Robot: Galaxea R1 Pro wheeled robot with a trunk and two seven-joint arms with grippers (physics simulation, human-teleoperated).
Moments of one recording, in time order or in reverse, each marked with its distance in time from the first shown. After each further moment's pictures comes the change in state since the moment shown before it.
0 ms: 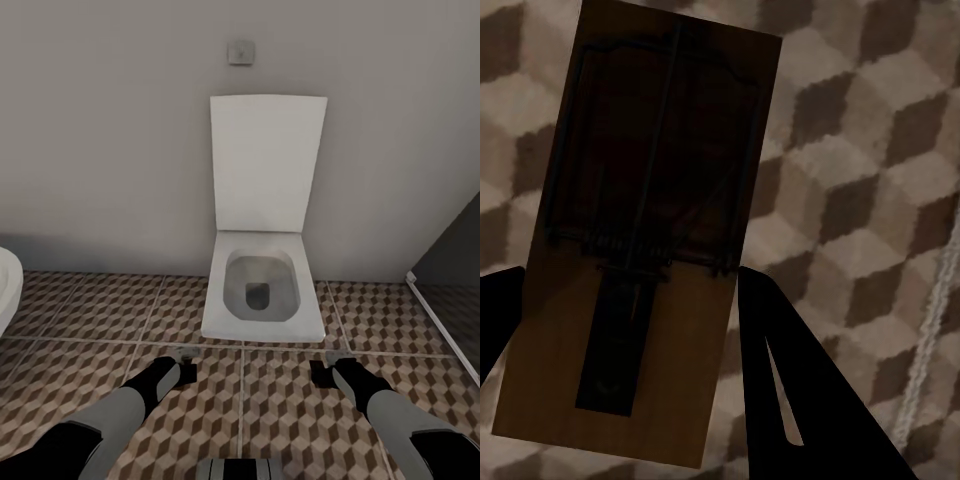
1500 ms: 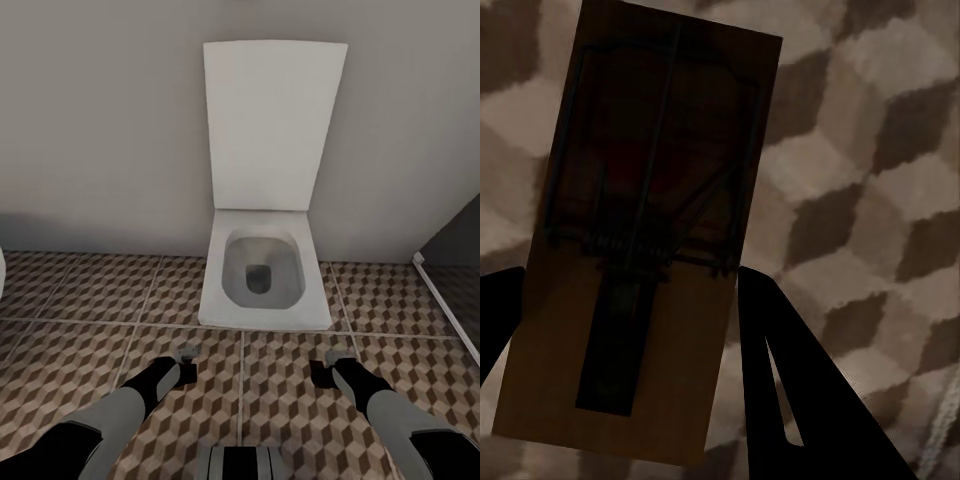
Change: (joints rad) left arm 0.000 0.000 0.000 0.000 0.000 0.000 0.000; right arm 0.000 0.001 0.000 0.000 0.000 0.000 0.001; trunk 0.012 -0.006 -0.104
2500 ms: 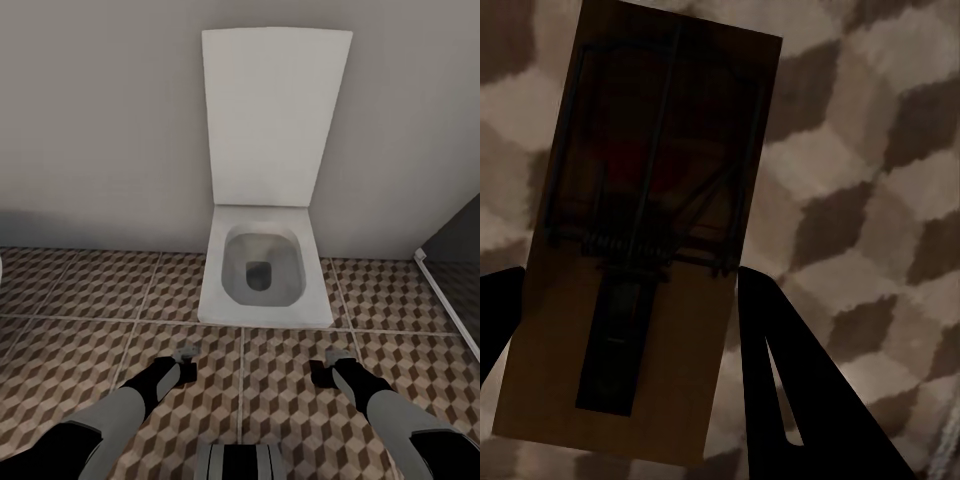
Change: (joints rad) left arm 0.000 0.000 0.000 -0.001 0.000 -0.020 0.000; right arm 0.000 0.000 0.001 0.002 0.000 -0.007 0.000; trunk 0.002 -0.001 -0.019
